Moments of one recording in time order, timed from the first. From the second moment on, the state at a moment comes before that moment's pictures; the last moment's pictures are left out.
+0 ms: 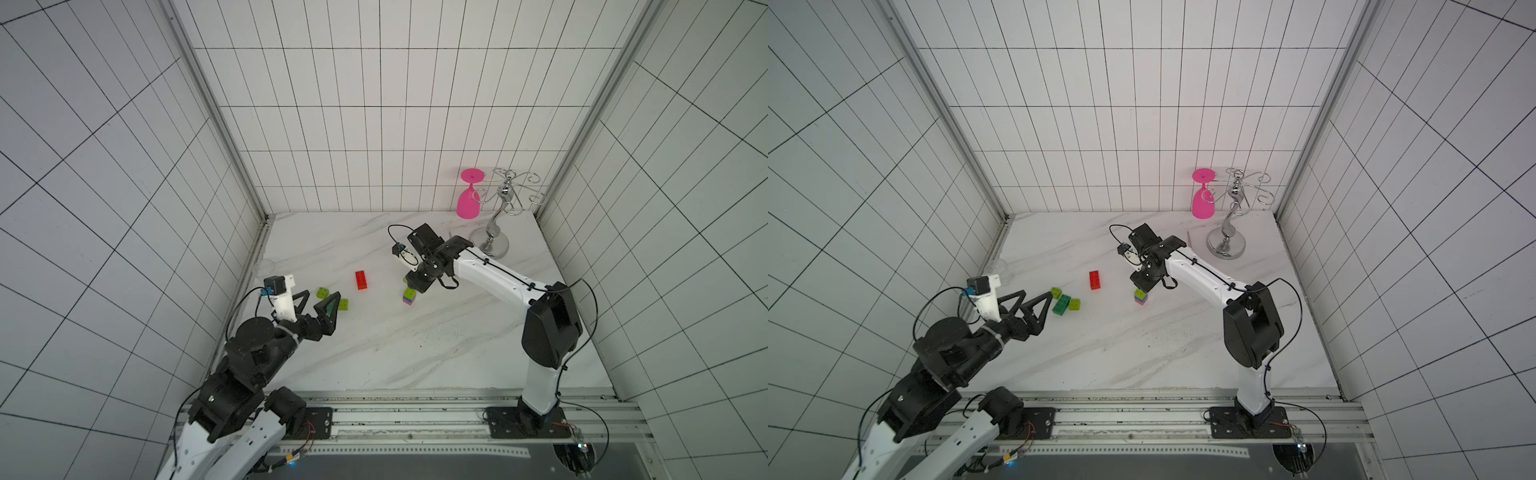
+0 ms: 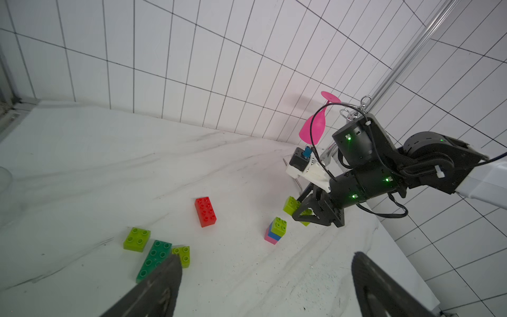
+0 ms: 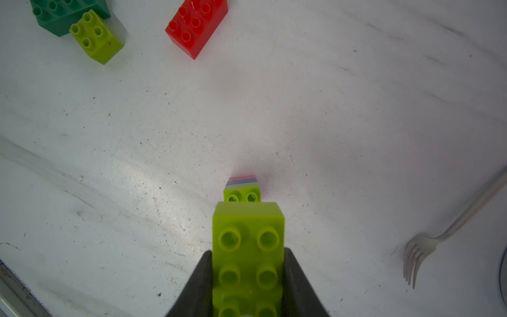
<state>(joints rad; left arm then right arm) -0.53 0.41 0.72 -0.50 -0.04 -0.52 0.67 1.87 1.61 -0.87 -0.06 -0.23</state>
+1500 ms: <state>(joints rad) -0.71 2.11 0.49 1.44 0.09 0.14 0.63 1.96 1.54 -0.78 -0.14 -0.27</state>
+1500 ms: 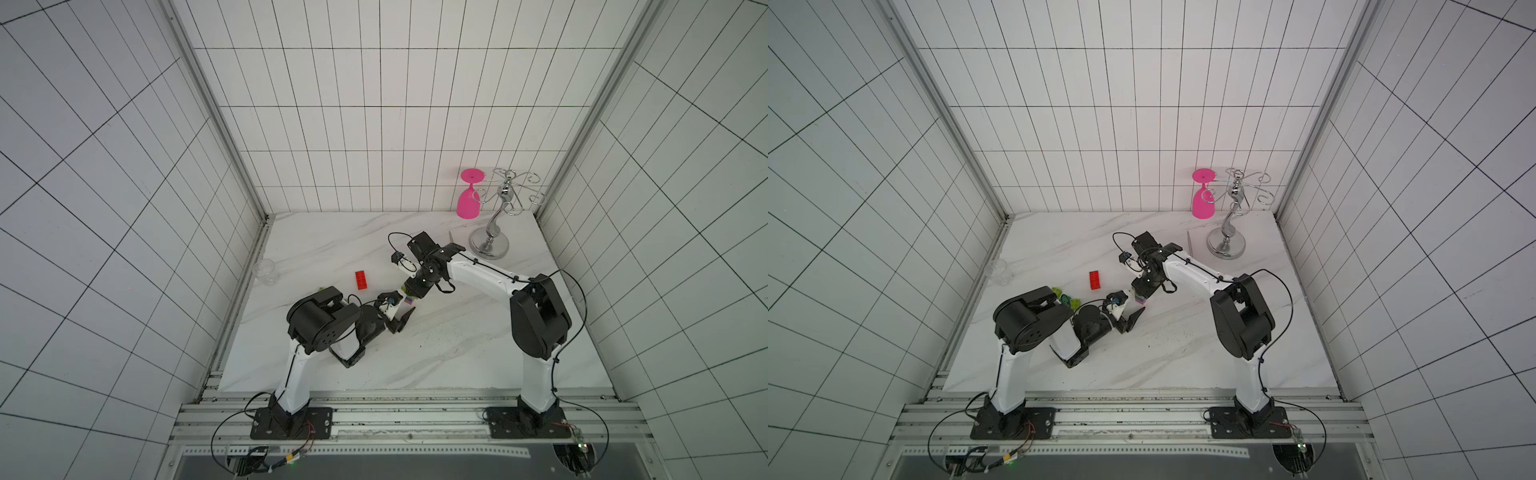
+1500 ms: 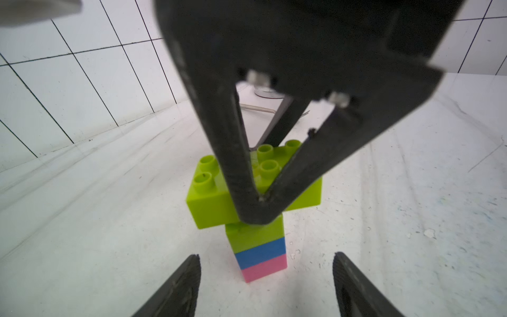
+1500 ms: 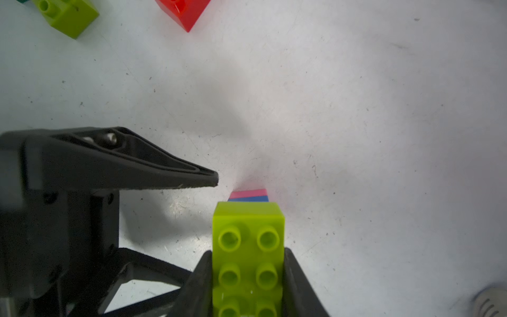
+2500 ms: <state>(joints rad) -0.70 2.15 0.51 1.44 0.13 0.12 0.62 1.98 1.58 -0.82 -0.10 -0.32</state>
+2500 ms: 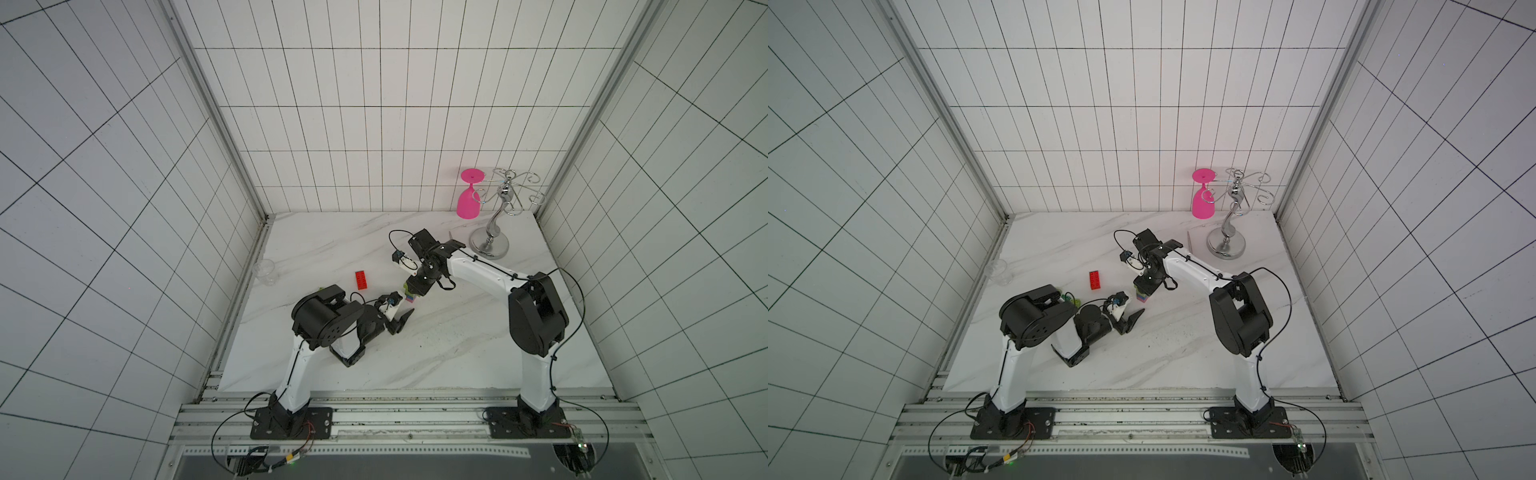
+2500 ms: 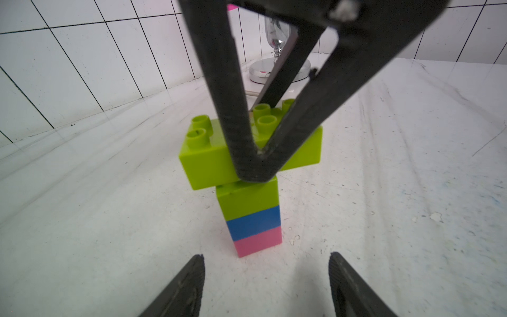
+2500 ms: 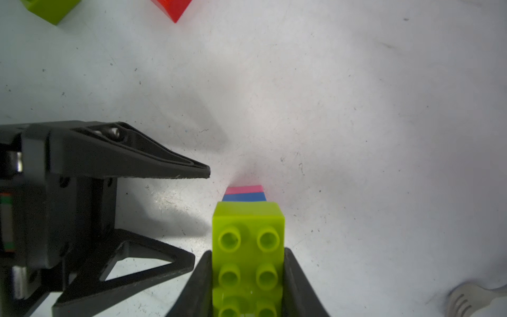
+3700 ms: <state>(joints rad) -0.69 2.15 0.52 1.44 0.18 0.12 0.62 2.01 1.60 -0.83 -0.13 -0.39</state>
